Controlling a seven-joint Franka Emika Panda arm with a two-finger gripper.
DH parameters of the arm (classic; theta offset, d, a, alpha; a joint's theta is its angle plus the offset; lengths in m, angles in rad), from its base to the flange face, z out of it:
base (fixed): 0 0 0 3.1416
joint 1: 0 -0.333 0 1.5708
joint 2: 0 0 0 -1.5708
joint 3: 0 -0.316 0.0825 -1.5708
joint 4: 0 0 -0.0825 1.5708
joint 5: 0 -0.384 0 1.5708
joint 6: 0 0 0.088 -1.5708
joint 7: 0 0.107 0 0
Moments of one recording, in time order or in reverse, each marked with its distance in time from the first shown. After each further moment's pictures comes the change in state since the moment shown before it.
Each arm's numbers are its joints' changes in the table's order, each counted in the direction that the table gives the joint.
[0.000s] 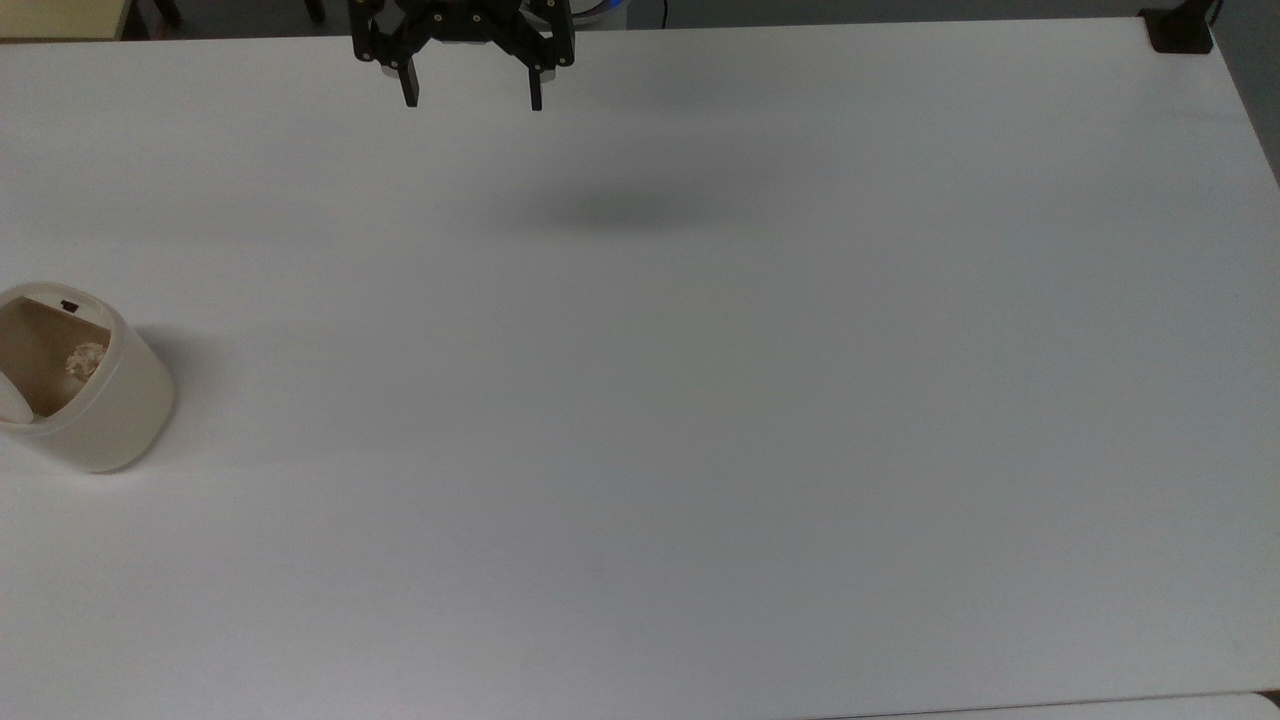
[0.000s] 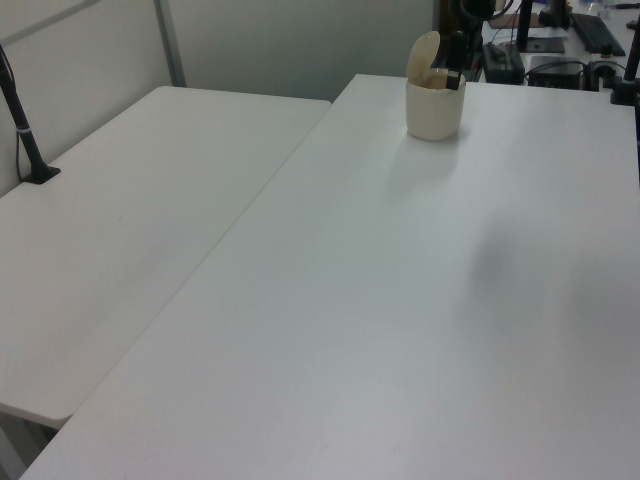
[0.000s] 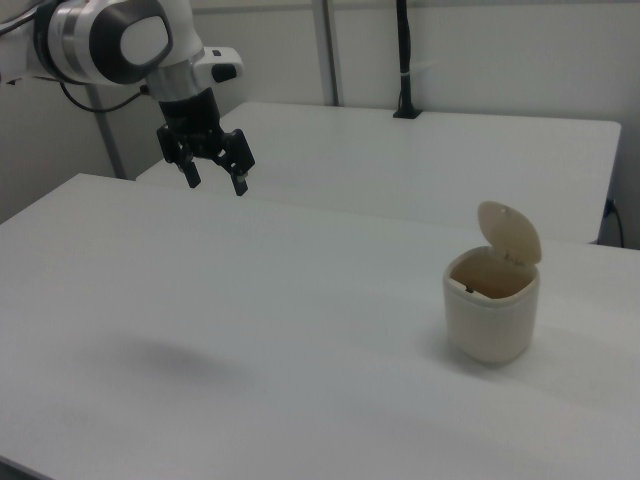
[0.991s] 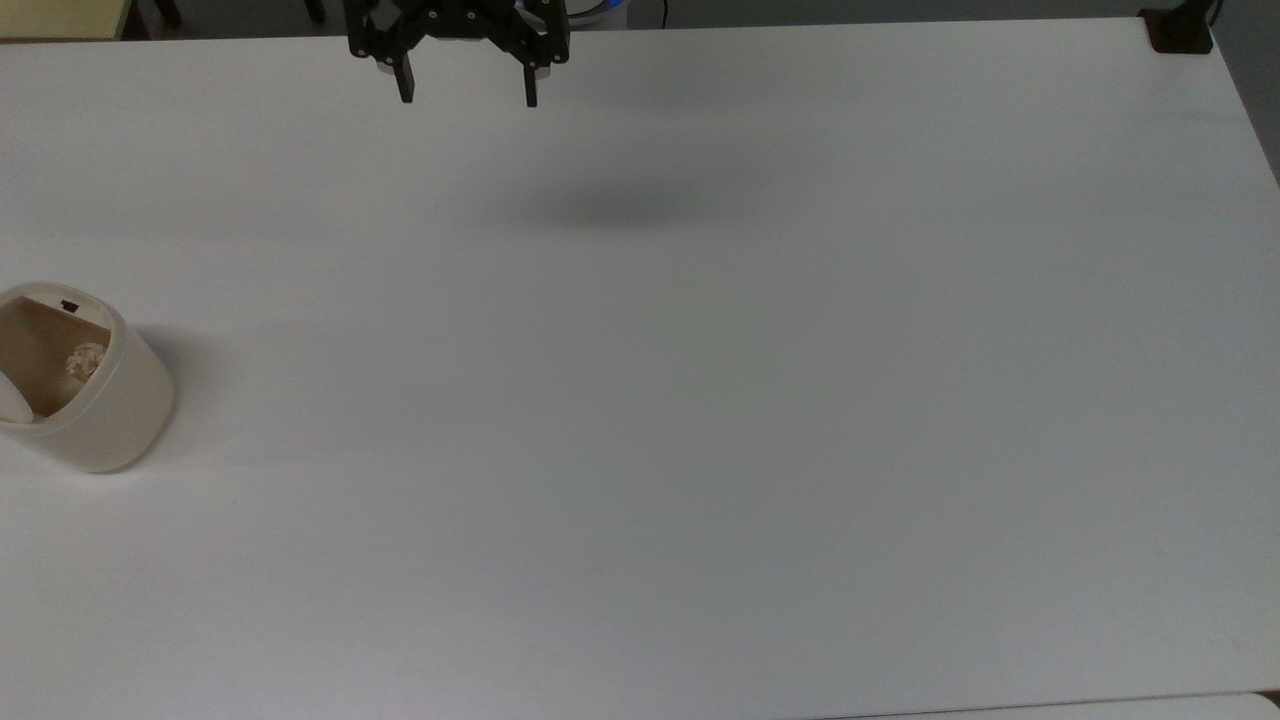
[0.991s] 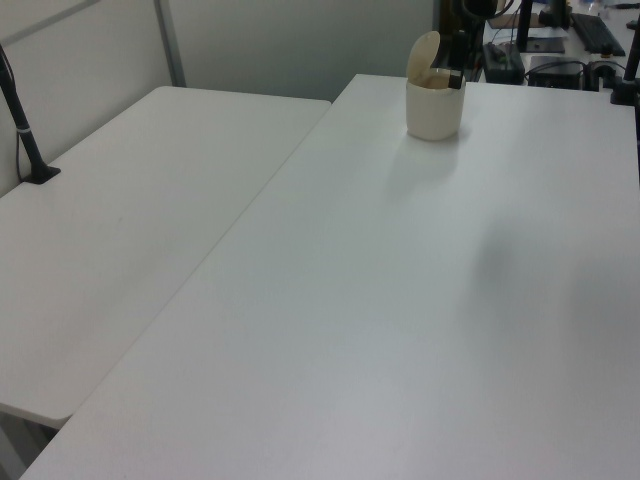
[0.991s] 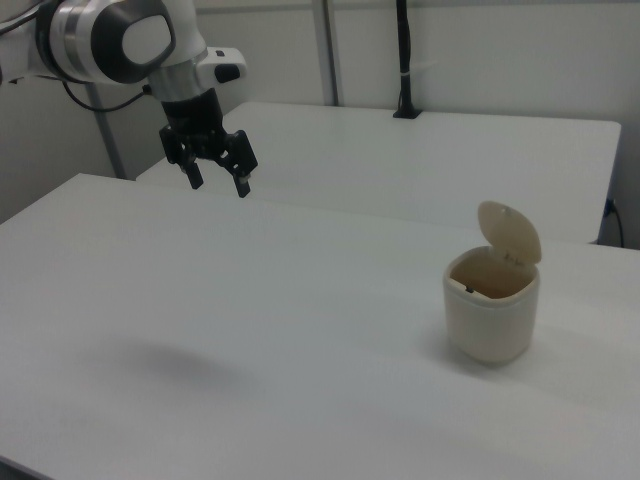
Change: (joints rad) arm 0.004 -0.004 0.009 0.001 0.000 0.014 -0.001
